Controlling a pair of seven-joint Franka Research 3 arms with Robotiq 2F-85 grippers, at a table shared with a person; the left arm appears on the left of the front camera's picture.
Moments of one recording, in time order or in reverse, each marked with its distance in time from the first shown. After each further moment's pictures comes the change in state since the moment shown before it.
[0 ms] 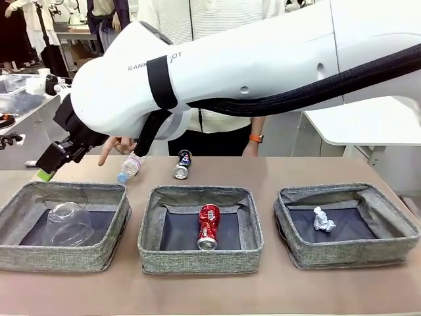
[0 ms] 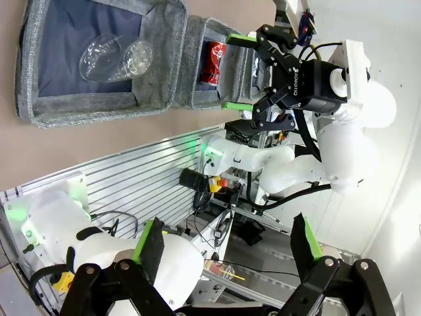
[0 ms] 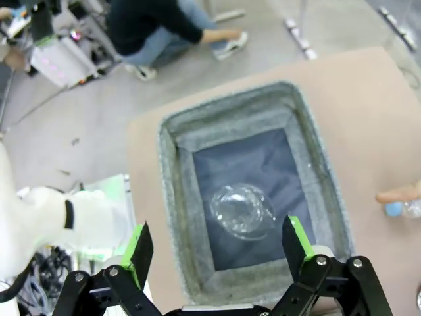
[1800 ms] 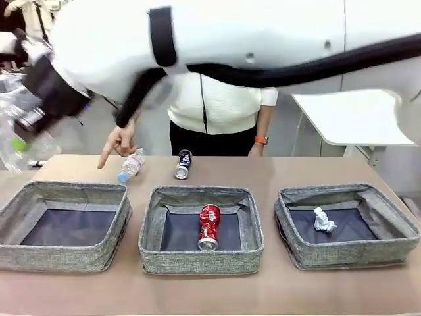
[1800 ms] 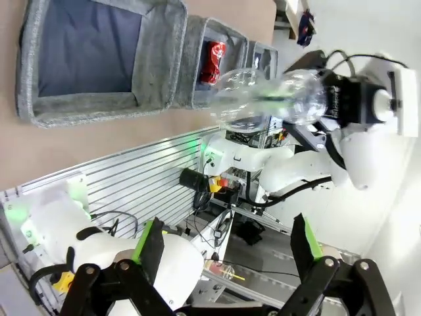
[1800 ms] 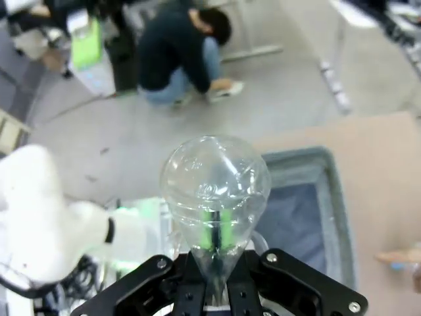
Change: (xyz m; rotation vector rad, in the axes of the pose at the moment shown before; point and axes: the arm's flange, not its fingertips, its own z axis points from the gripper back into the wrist) left arm 0.000 0.000 0.000 0.000 0.000 0.000; right arm 0.044 0.022 0.023 0.150 -0.078 0.102
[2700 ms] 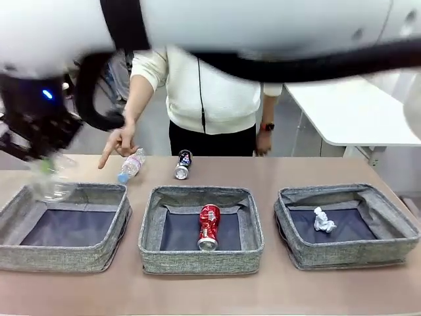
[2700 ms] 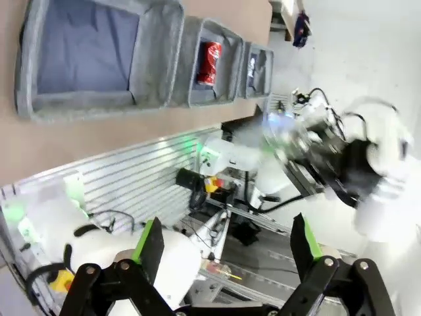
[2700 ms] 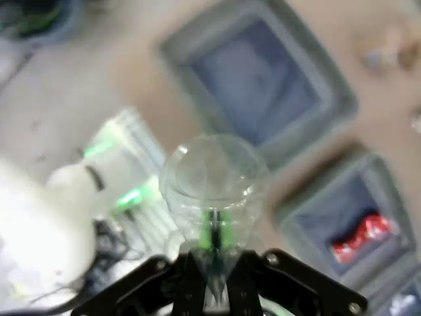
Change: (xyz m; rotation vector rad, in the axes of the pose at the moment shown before) left arm -0.013 0.005 0.009 -0.035 -0.004 0.011; right arm 0.021 0.101 0.014 -0.483 0.469 -0.466
